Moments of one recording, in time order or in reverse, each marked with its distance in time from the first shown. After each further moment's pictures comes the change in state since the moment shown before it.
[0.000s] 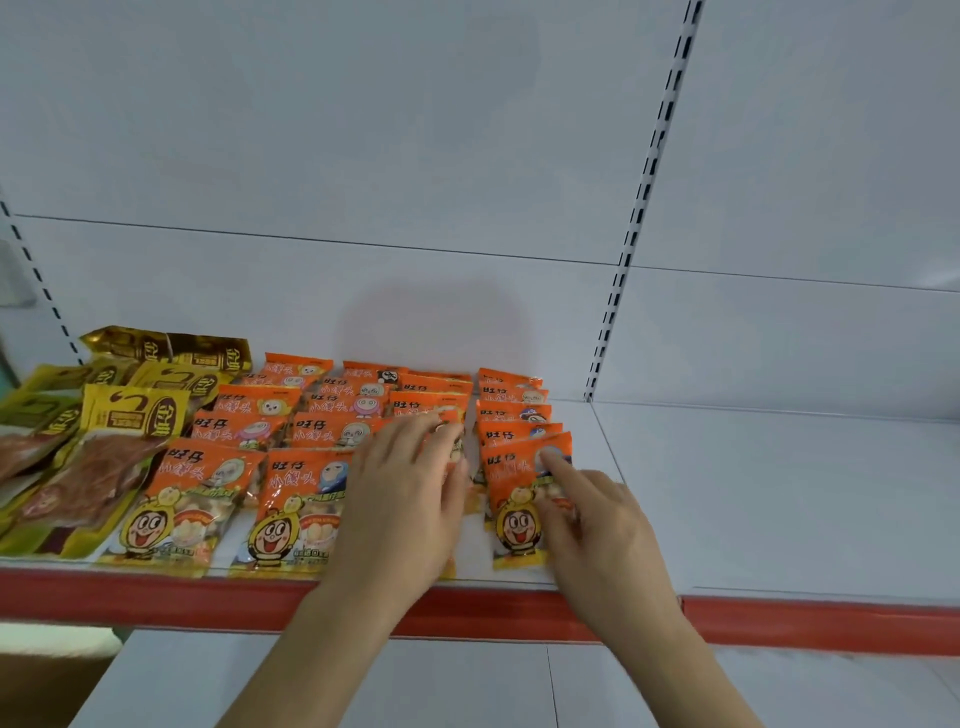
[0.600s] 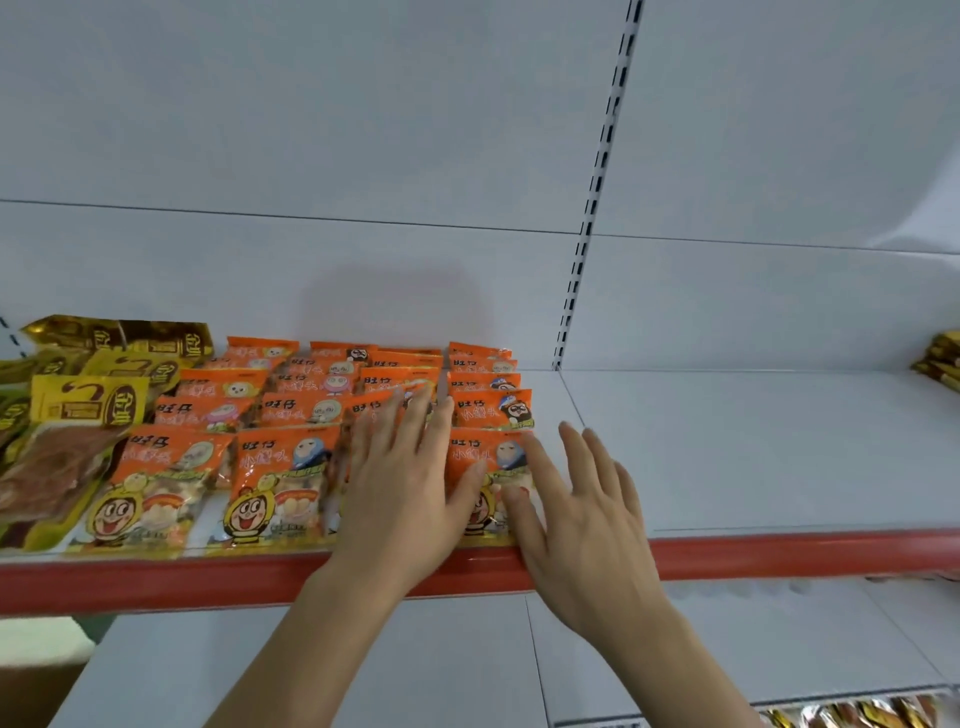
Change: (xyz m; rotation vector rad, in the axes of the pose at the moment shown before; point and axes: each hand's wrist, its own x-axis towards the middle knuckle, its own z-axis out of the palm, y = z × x) left_hand -0.010 0.014 0.008 0.074 -0.187 0.043; right_hand -0.027 -0.010 -0.010 -0.462 -0.180 0.062
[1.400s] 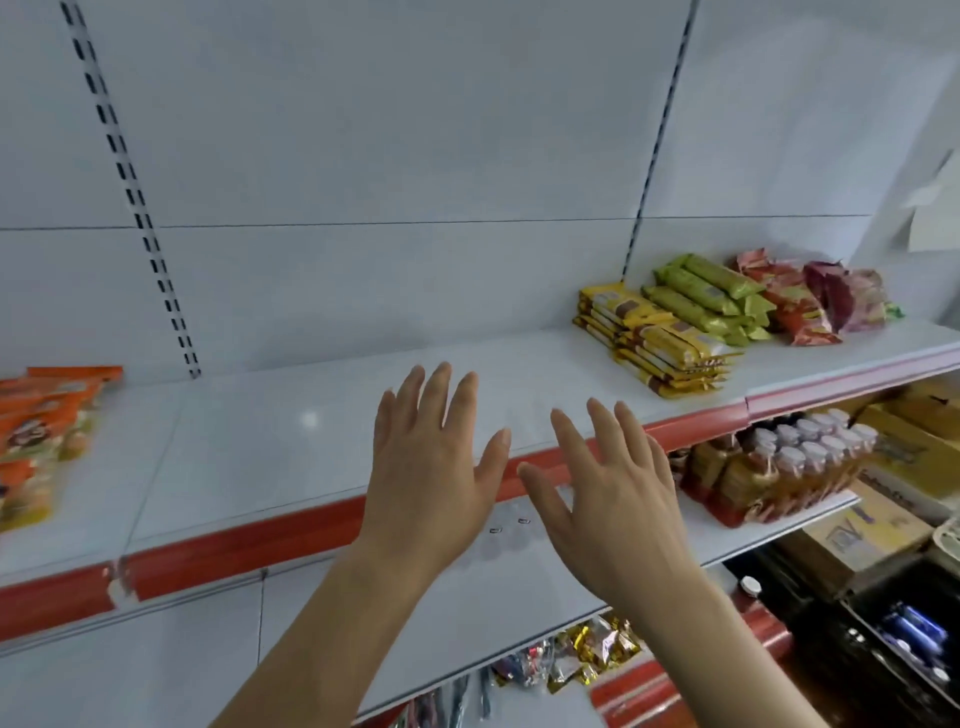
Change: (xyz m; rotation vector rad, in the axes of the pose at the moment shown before) left_hand 0.026 0.416 0.090 -0.199 0.023 0.256; right_hand -0.102 0.367 -0.159 -0.174 0.043 0.287
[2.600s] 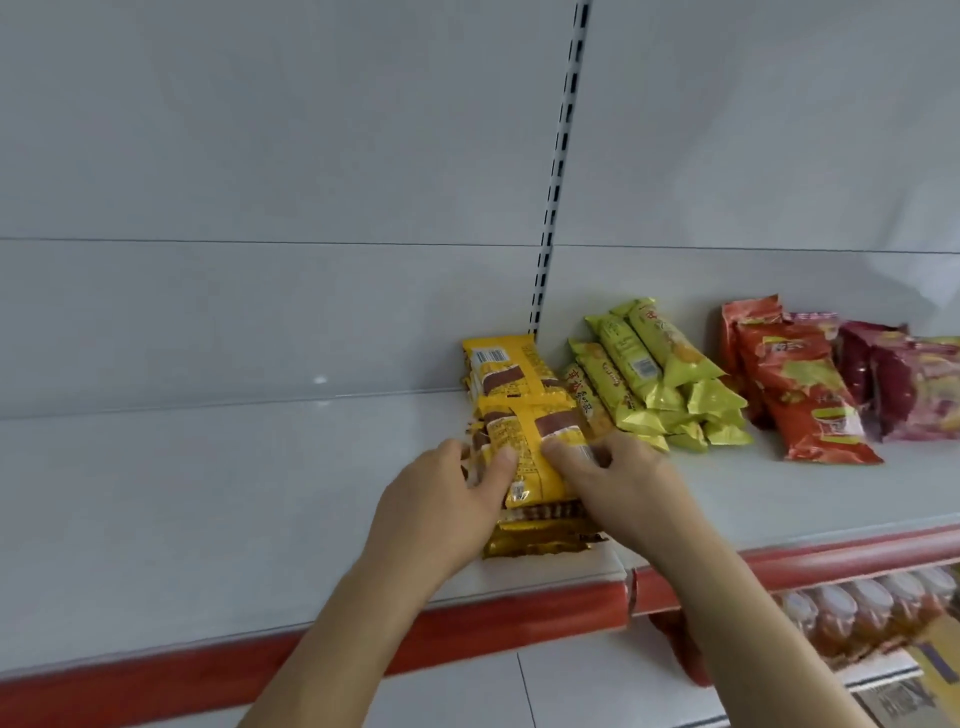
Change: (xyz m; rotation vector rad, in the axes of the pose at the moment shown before) left_hand 0.211 0.192 0.184 -0.262 -0.267 -0.482; right_hand 0.248 0.293 0.019 0.547 -0.287 0.214
